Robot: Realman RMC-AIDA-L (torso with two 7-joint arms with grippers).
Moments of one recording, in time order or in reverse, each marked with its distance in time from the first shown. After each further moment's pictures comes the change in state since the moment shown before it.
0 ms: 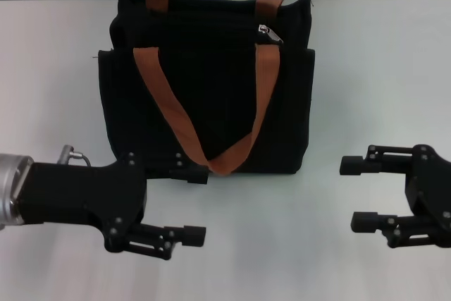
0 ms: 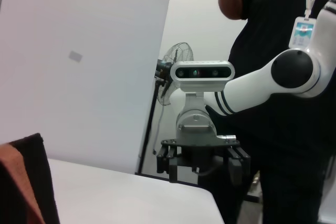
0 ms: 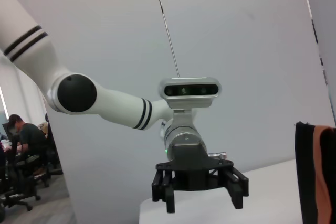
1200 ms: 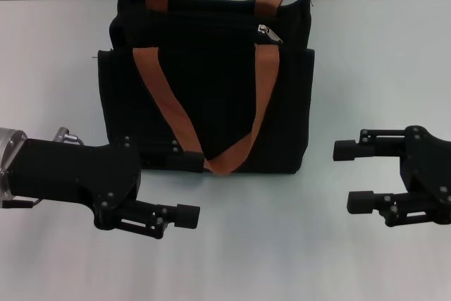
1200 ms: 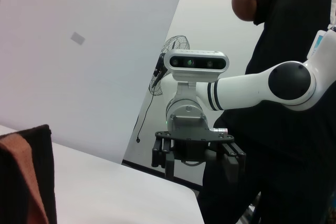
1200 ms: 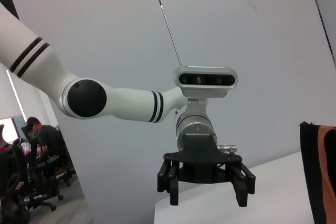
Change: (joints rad) left arm -0.060 0.029 -0.029 0.013 0.019 0.036 -0.191; right arm 0.064 -0.013 -0.002 -0.006 -0.001 -0.004 0.131
